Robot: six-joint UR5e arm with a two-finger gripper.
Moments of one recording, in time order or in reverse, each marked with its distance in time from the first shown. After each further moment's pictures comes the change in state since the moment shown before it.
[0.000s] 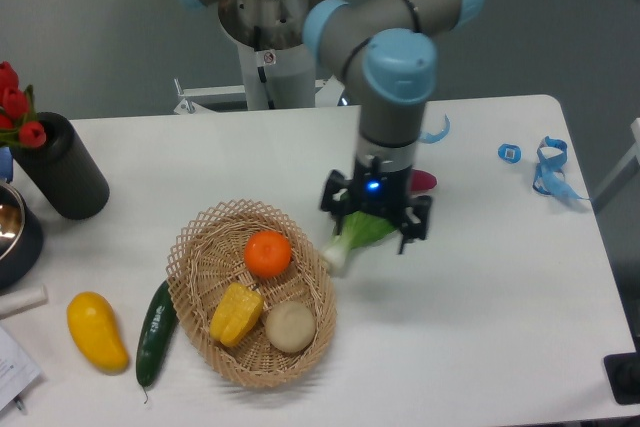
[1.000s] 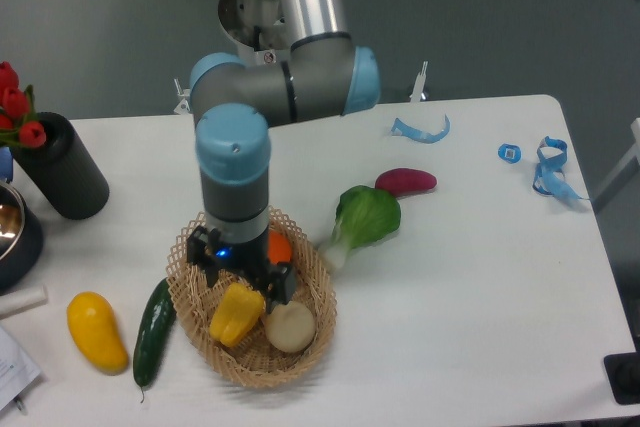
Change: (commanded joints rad) arm -0.238 -0.196 0.166 -0.012 0.106 -0.126
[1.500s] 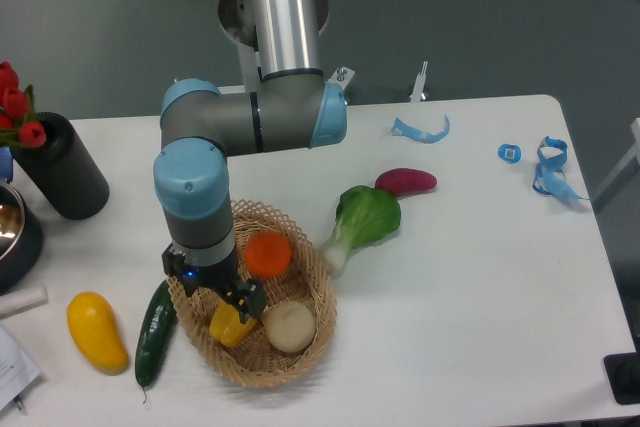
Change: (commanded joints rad) arm -0.040 -0.046 0.001 -0.028 0.045 -0.005
